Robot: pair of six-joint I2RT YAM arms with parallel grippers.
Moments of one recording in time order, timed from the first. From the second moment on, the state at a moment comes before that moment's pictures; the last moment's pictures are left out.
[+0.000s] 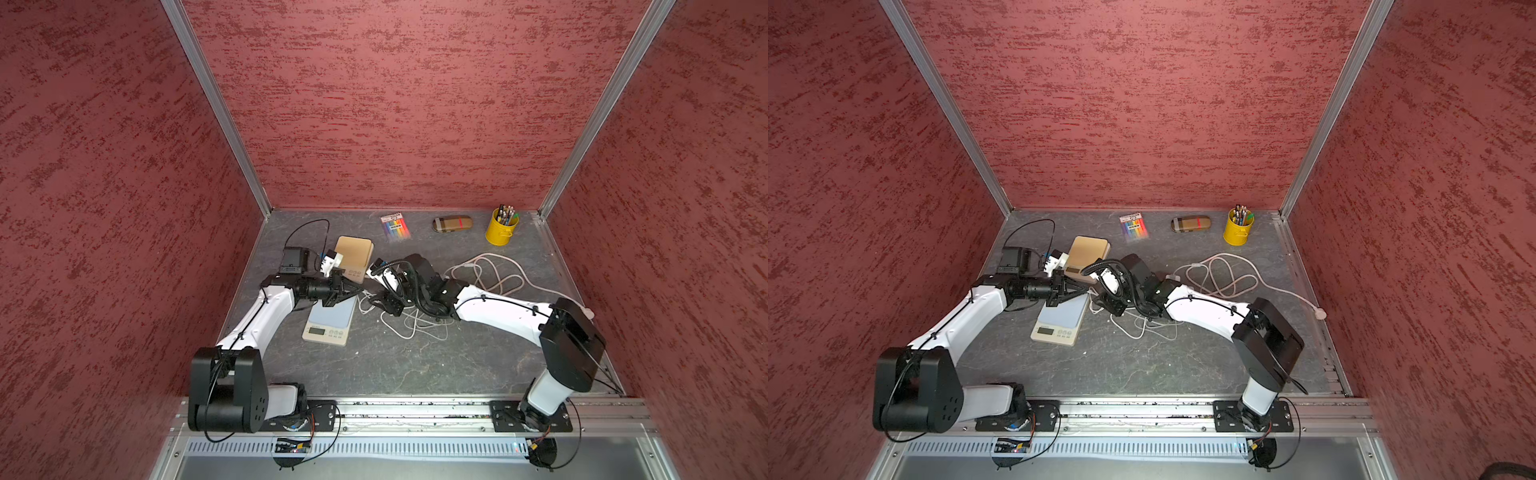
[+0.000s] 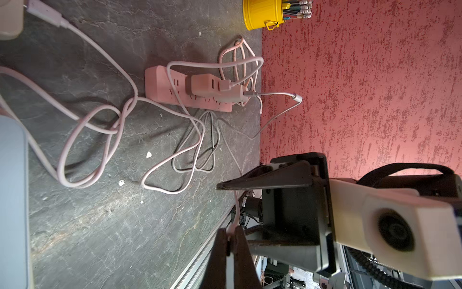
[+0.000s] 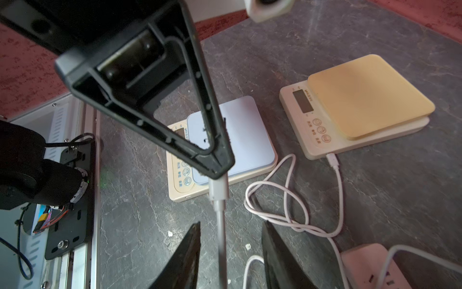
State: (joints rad) left arm -0.02 1.32 0.86 -0.57 1.07 -0.45; right arm 0.87 1.70 1.17 -0.07 -0.35 -0.02
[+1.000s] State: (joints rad) left arm 0.09 1.32 0.97 -0.75 0.78 -0.31; right arm 0.91 1.81 1.29 -0.20 -0.31 -0.07
